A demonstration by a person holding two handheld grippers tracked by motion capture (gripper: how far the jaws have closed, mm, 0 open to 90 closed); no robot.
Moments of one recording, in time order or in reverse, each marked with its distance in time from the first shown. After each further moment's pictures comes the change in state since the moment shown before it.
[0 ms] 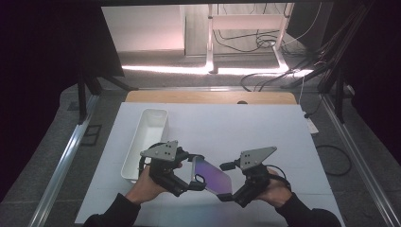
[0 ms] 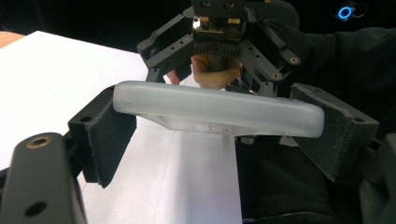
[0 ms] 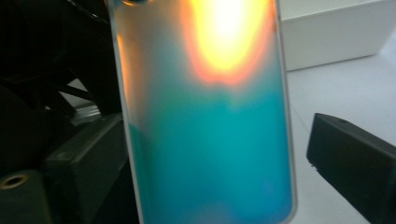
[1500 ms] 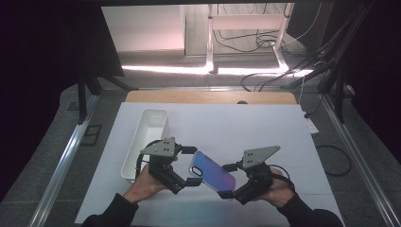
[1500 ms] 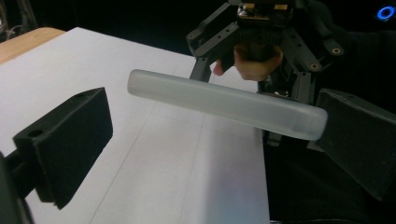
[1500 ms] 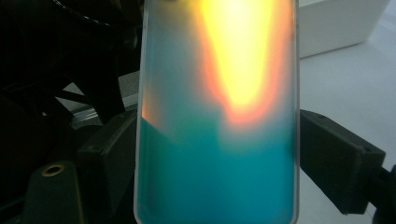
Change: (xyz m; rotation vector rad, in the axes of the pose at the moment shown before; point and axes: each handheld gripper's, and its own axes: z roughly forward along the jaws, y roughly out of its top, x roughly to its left) left arm 0.012 -0.008 -0.002 -0.015 0.073 -0.027; right arm 0.004 0.003 -0.008 0.013 -0.022 0.060
